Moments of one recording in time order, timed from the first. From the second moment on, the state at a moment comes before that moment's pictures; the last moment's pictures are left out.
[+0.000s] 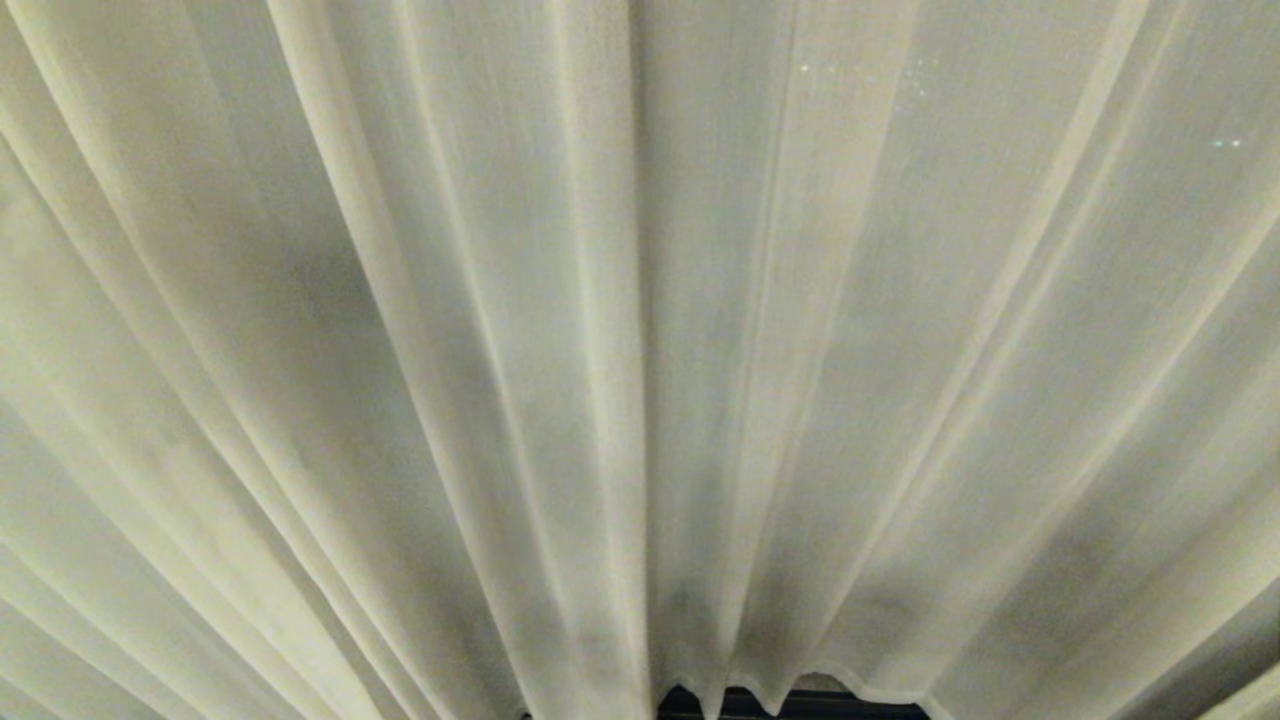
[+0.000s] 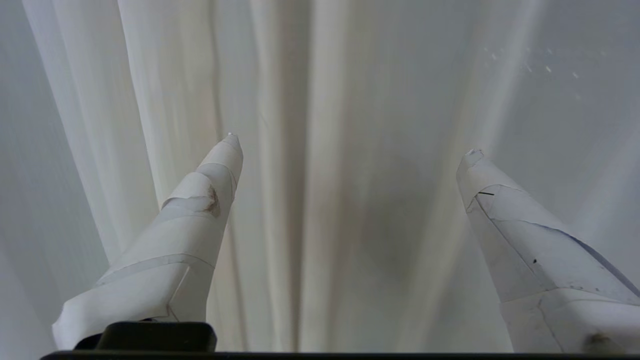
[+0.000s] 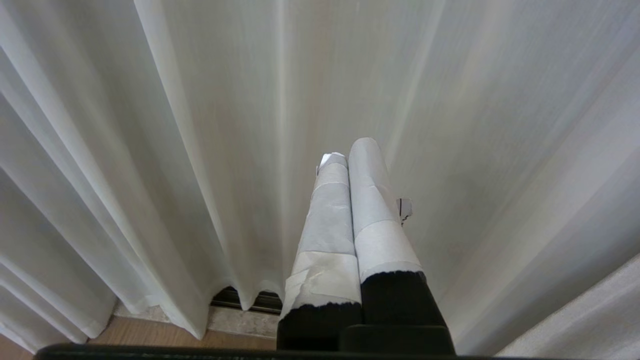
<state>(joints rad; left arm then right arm) 0.32 0.93 -0.74 -0.47 -0.21 -0.16 0.00 0.00 0.00 0.00 0.05 -0.07</state>
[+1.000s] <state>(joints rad) 0.21 0.55 -0.39 -0.22 -0.24 -0.08 0.00 0.00 0.00 0.00 0.05 -0.07</state>
